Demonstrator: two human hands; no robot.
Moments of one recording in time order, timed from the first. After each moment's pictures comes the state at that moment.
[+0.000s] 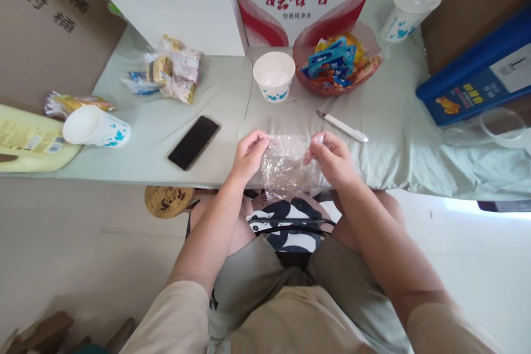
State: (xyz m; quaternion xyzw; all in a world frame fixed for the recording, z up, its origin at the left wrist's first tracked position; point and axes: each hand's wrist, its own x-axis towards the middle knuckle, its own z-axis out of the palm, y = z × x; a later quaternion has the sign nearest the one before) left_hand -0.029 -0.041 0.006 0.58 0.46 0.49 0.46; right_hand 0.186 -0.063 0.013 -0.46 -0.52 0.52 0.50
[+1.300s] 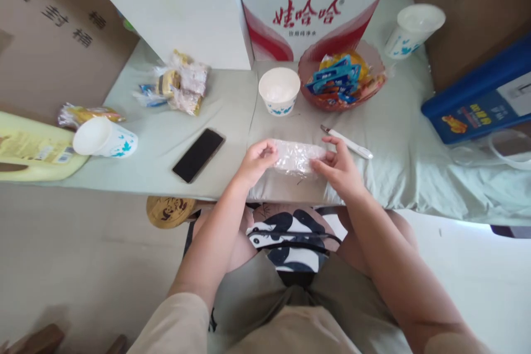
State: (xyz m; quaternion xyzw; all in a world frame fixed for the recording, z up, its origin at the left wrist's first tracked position) left_hand -0.025 -0.022 0.012 0.47 0.46 0.43 0.61; right_hand 0.195 -0.054 0.013 -0.52 -0.44 0.57 0.46
